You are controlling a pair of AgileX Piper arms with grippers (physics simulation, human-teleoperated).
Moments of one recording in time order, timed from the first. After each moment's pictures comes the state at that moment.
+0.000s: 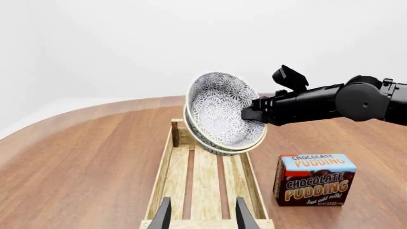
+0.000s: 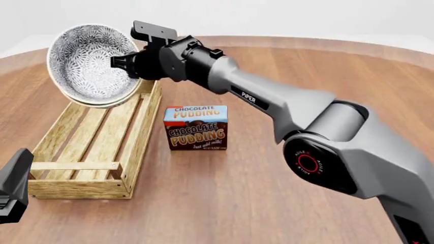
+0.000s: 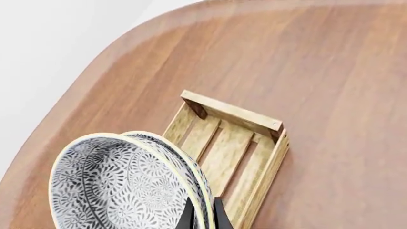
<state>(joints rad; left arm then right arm) 0.00 0.00 0.00 0.00 0.00 0.81 2.43 -2.31 0.42 0.48</state>
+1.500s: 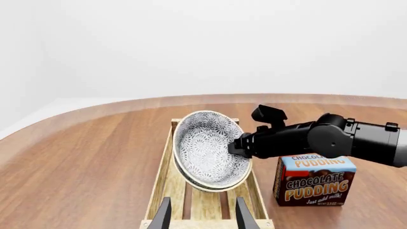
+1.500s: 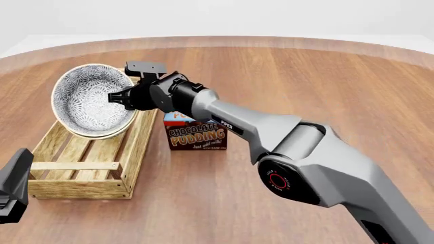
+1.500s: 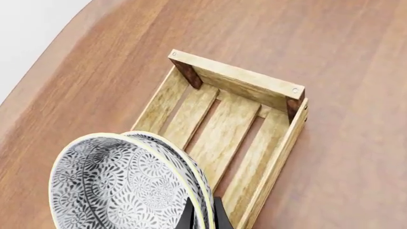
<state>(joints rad) 0.00 0.00 0.00 0.00 0.00 0.84 2.60 -2.38 0.41 0.48</state>
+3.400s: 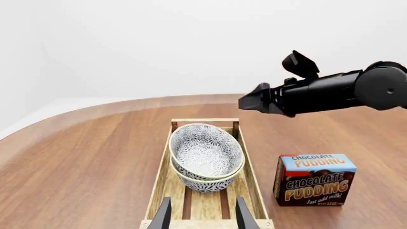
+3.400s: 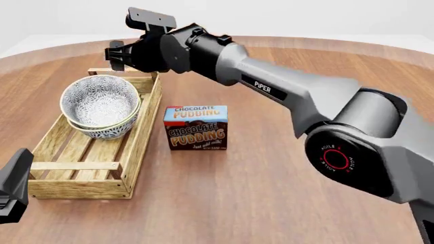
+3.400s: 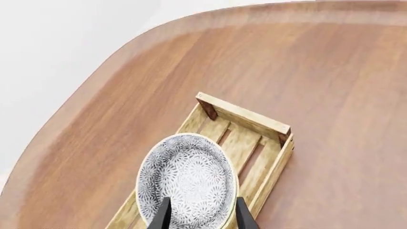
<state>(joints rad) 0.00 0.00 0.00 0.00 0.00 0.82 2.31 -2.19 0.39 0.41</state>
